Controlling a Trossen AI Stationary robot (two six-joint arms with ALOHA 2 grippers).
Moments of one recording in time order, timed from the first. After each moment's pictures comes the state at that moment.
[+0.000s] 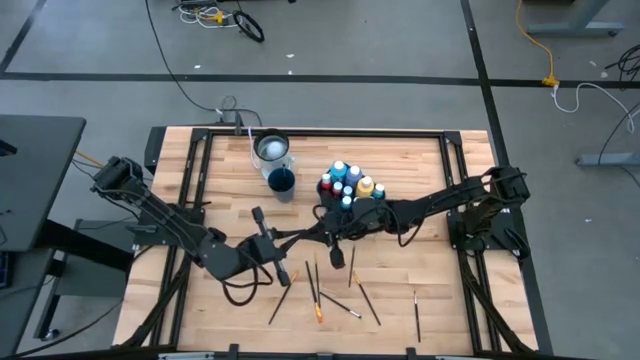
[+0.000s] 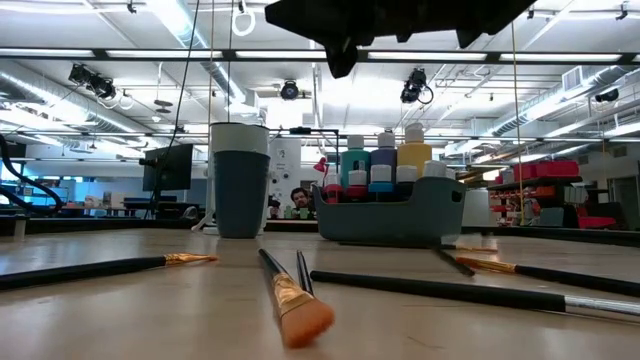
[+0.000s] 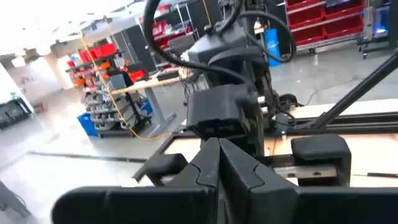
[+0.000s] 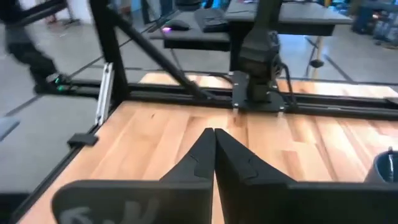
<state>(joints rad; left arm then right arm) -0.61 1.41 0.99 0.37 -1.08 0.19 0.14 1.71 1.01 0.53 -0.02 0.00</state>
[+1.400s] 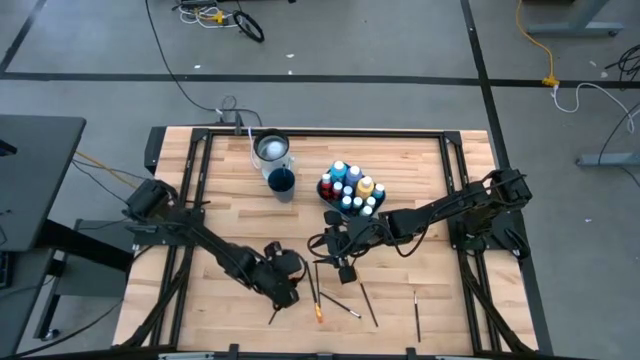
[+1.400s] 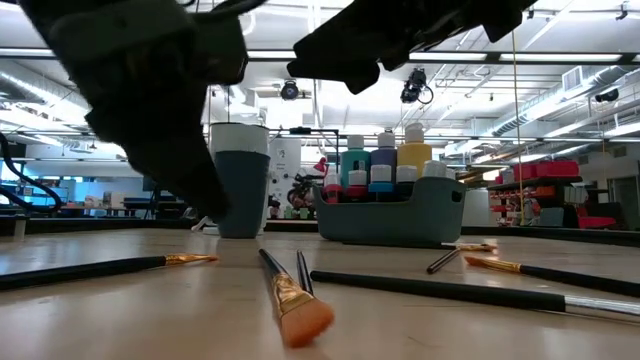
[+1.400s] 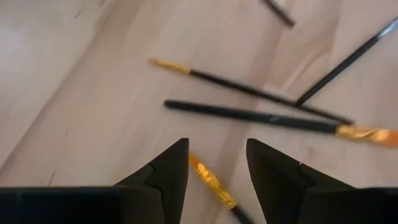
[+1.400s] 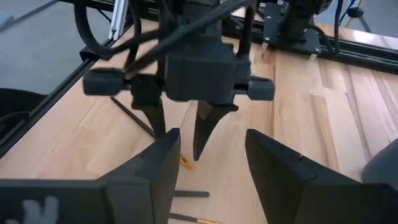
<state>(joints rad) -0.55 1.78 0.99 -0.23 -0.45 -0.86 0.23 1.70 1.01 0.26 0.01 -0.09</state>
